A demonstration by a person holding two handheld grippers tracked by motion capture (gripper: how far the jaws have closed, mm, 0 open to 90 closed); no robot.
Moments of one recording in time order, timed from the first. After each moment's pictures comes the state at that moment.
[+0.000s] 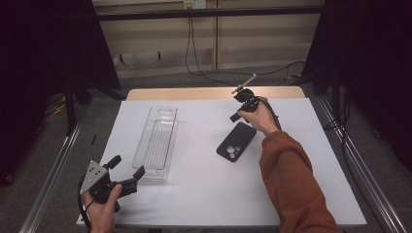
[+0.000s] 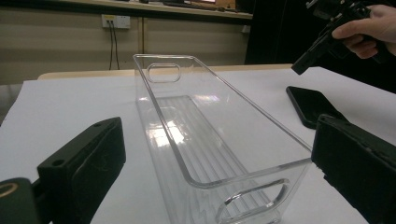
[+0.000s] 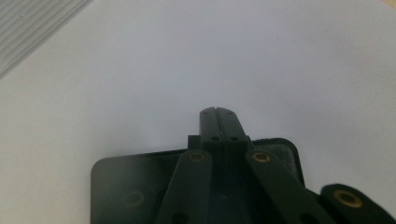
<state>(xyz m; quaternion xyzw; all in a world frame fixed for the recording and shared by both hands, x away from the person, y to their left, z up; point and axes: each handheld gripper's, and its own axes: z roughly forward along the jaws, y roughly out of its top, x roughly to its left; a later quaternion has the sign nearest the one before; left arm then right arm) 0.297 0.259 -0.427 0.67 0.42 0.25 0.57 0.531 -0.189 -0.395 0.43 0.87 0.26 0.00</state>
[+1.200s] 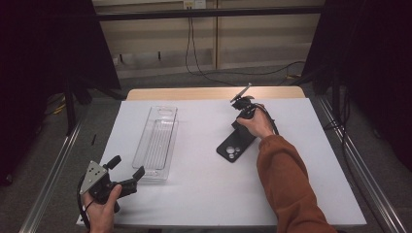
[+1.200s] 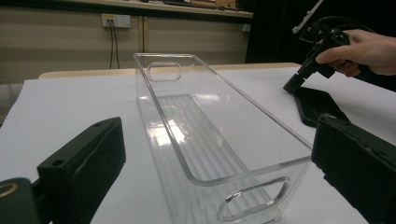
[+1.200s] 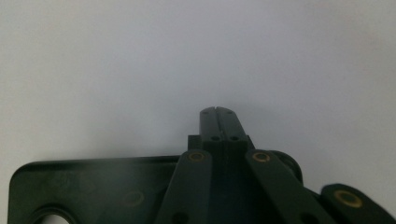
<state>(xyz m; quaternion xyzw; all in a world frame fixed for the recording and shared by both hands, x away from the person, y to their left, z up) 0.296 0.260 -0.426 0.67 0.42 0.25 0.56 0.540 -0.190 -0.439 0.44 0.87 0.21 0.01</state>
